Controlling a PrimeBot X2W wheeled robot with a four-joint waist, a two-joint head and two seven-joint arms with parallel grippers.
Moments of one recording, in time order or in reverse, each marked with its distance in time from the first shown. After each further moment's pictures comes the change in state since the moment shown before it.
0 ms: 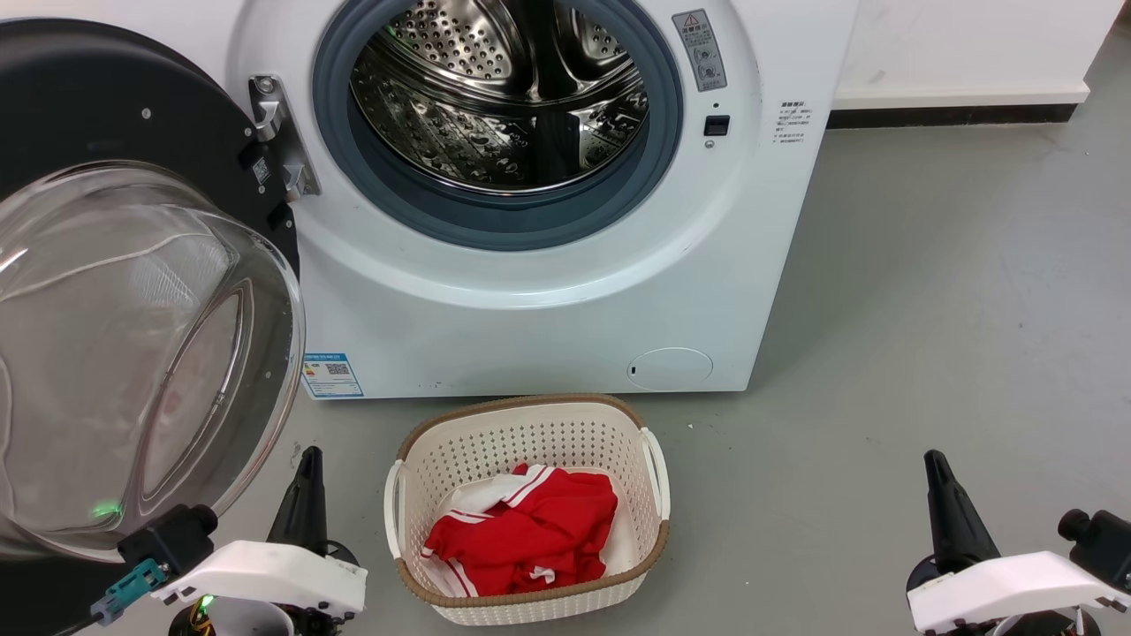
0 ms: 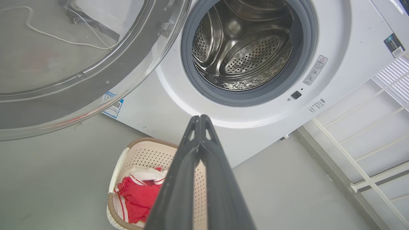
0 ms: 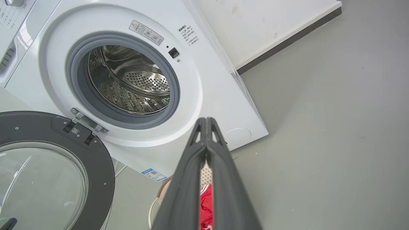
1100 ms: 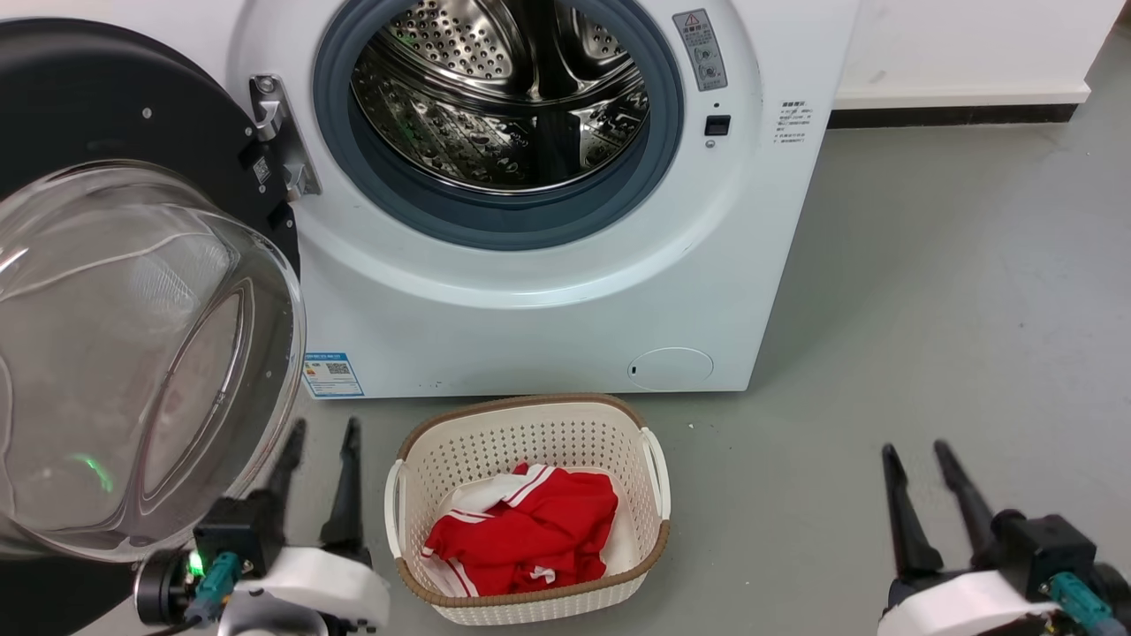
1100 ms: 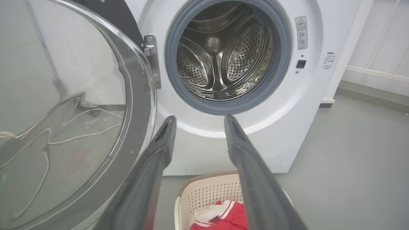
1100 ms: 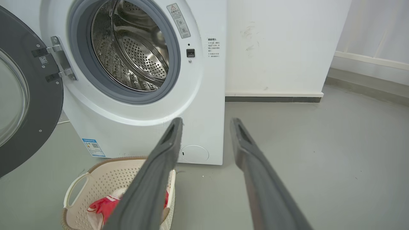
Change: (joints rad) left arm -0.013 0.049 -0.071 -0.035 0.505 0.047 -0.138; right arm 0.023 0.000 0.026 -0.064 -0.565 0.000 -0.115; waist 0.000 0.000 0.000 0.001
